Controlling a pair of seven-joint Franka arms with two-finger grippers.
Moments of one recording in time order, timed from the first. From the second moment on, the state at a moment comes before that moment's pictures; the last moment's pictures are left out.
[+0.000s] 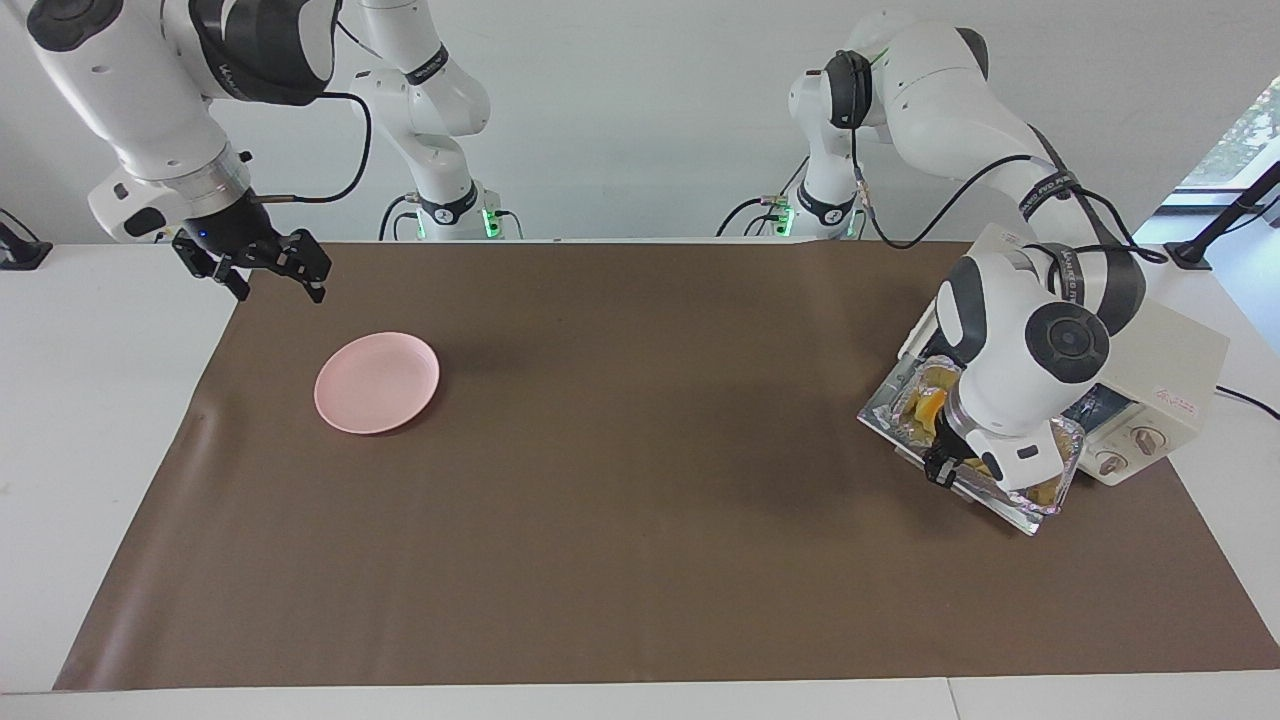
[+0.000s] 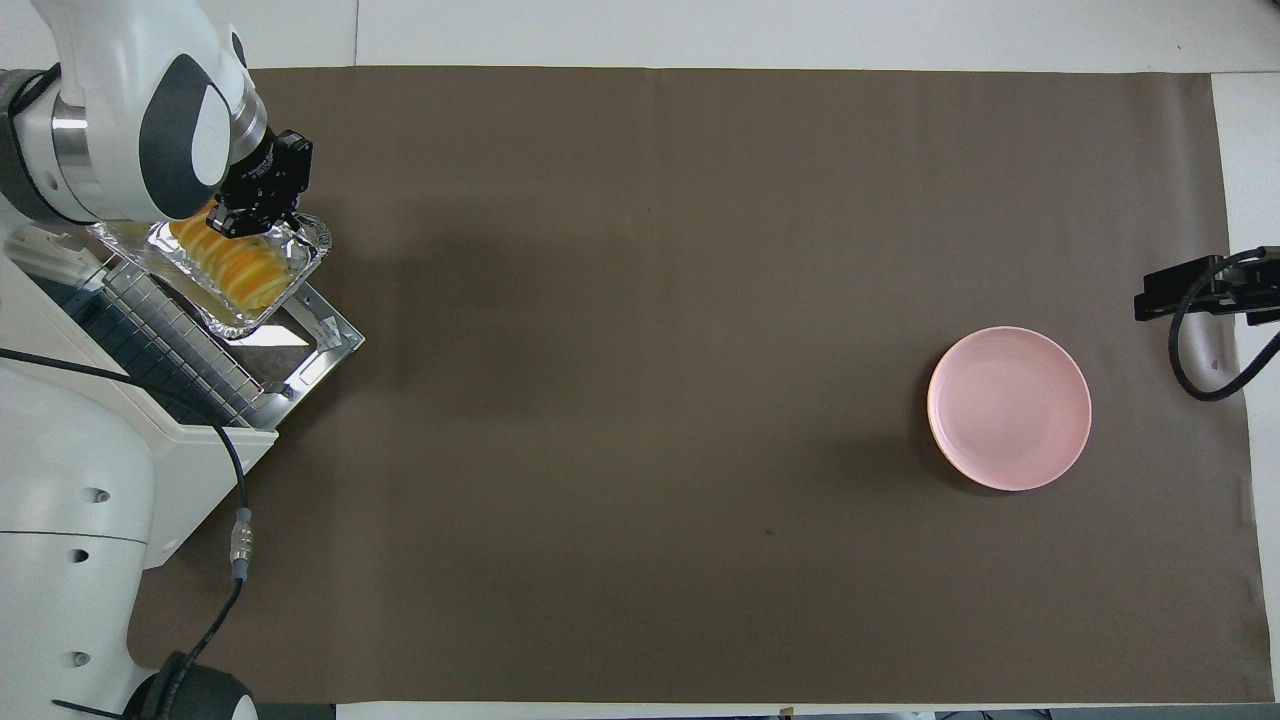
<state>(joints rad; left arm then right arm) -0.43 0.64 0.41 -1.20 -0.14 1.64 -0.99 -0.14 -0.02 0.04 -1.69 0.00 1.65 -0.03</state>
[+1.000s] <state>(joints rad) -0.40 0.52 0.41 -1.43 -0.14 1.76 -0.88 -0.14 -0.02 0.04 -1.69 0.00 1.65 -0.03</state>
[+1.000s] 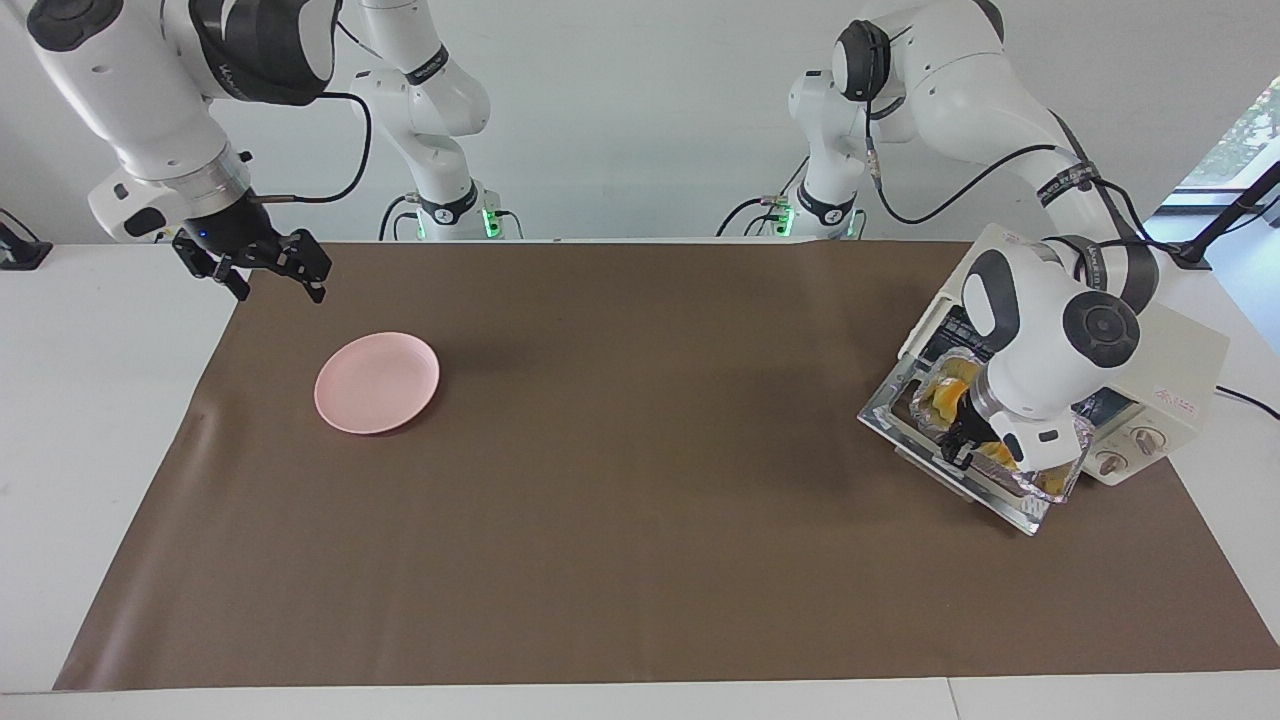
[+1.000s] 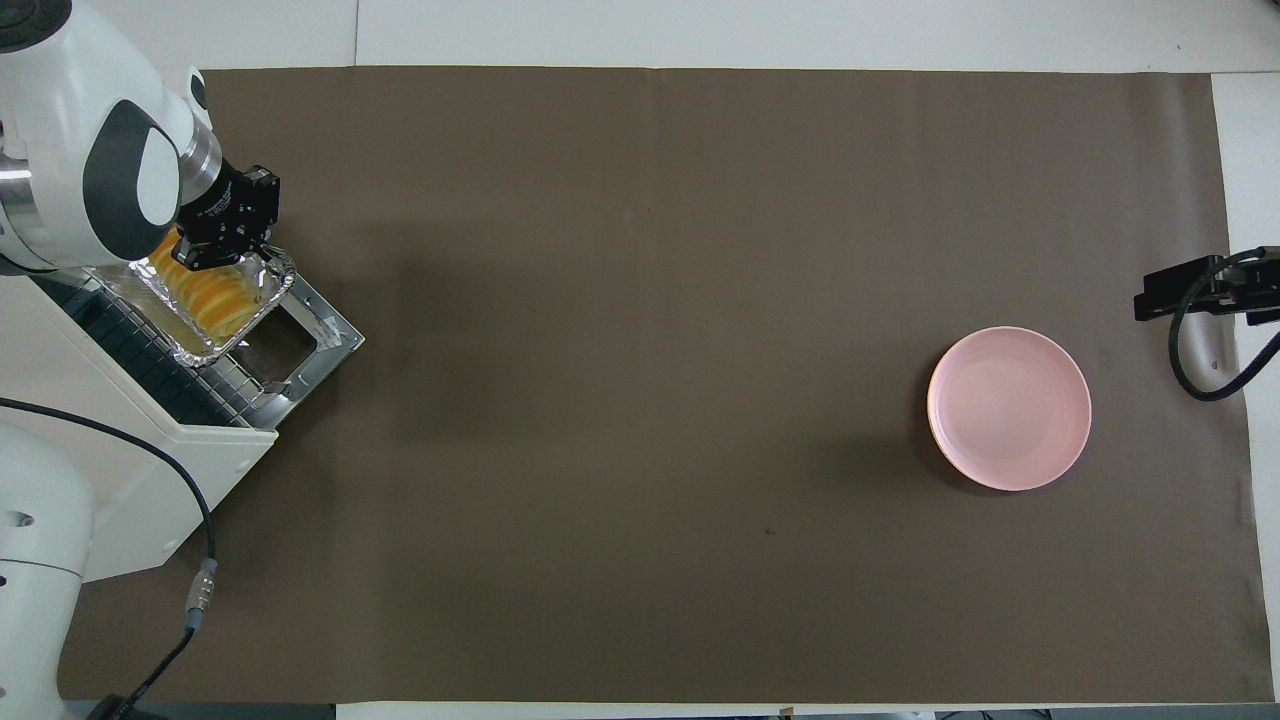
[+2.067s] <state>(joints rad) -0.37 0.42 0.42 -1.60 -0.10 1.81 -0.76 -0.14 -0.02 0.04 -1.69 0.00 1.65 -0.03</state>
